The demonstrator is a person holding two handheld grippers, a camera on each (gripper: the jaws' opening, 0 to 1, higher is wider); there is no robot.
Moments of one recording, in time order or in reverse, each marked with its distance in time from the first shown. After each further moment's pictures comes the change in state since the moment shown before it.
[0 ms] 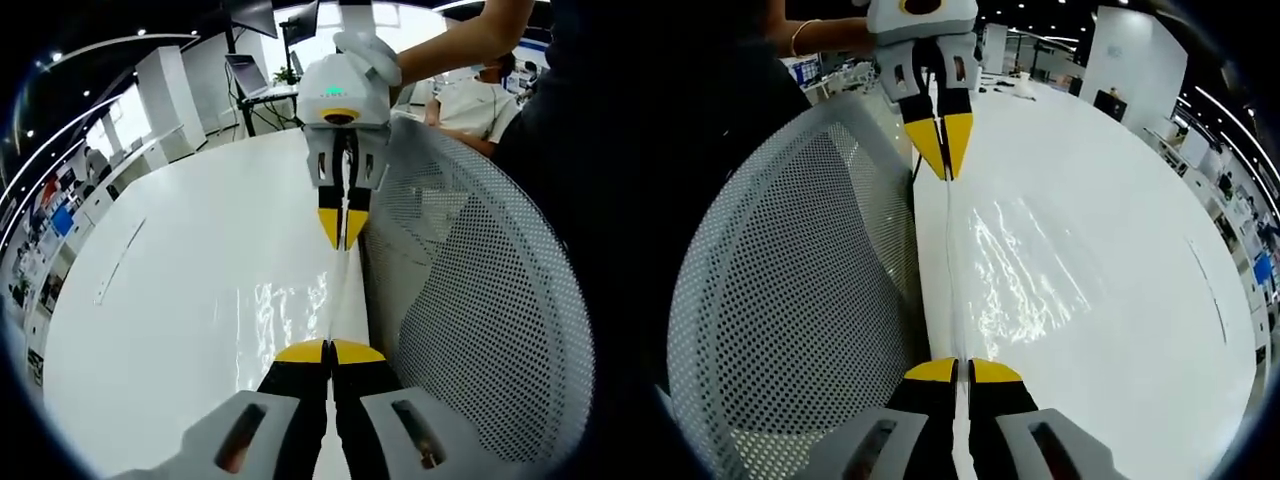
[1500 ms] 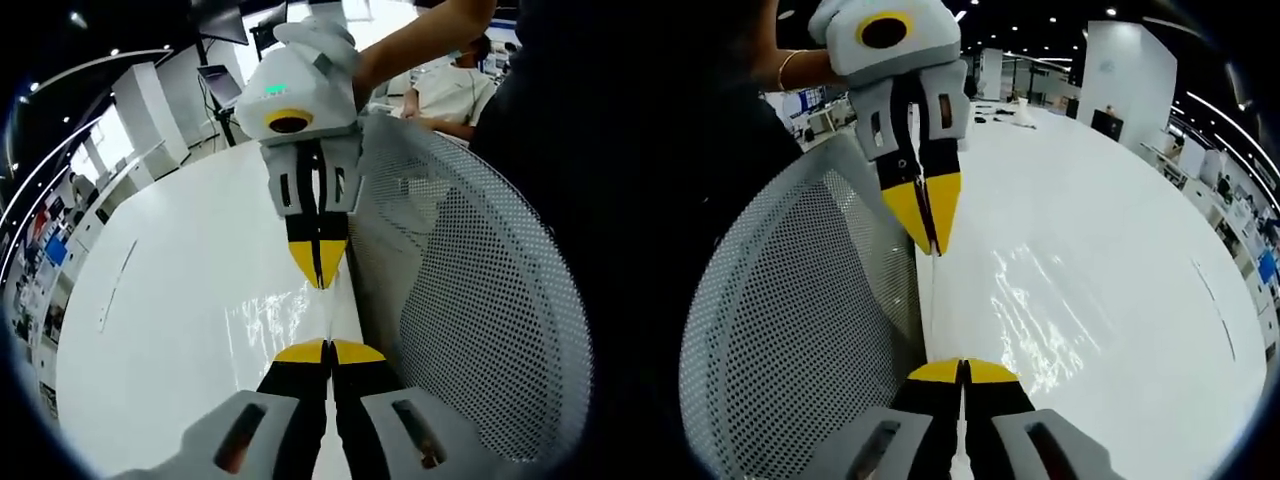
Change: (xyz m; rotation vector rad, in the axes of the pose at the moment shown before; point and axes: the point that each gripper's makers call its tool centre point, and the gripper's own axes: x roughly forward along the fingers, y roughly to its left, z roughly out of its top) left arm -0.002 -0.002 0.006 0.083 0.006 0.017; right arm 0.014 0.000 0.053 0.033 -0.129 0.014
